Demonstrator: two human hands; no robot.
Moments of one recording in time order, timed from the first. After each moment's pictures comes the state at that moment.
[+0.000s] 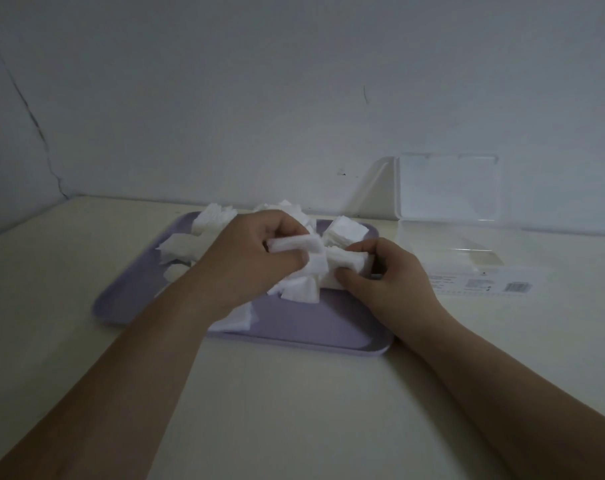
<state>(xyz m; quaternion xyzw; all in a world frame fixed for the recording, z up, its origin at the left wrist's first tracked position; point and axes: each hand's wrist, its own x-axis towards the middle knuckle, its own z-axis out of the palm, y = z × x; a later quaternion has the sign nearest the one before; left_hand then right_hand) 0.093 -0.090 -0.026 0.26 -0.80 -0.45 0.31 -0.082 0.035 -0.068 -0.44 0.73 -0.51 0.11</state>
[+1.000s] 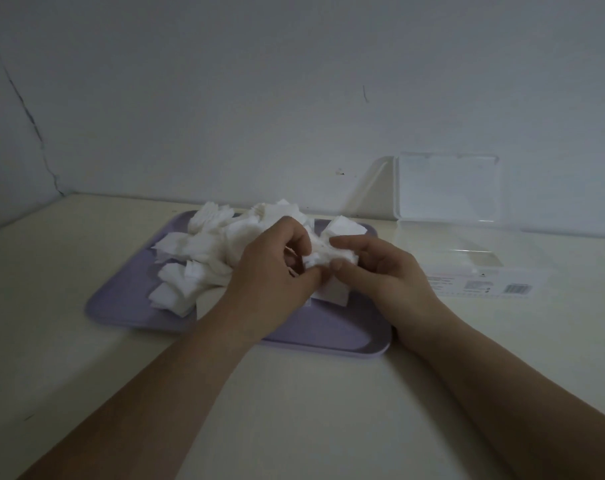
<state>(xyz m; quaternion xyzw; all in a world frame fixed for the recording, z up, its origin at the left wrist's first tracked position) 0.069 -0.075 -0.060 0.27 -0.80 -0.37 0.38 -0.083 0.032 -0.068 -0.41 0.54 -0.66 0.33</state>
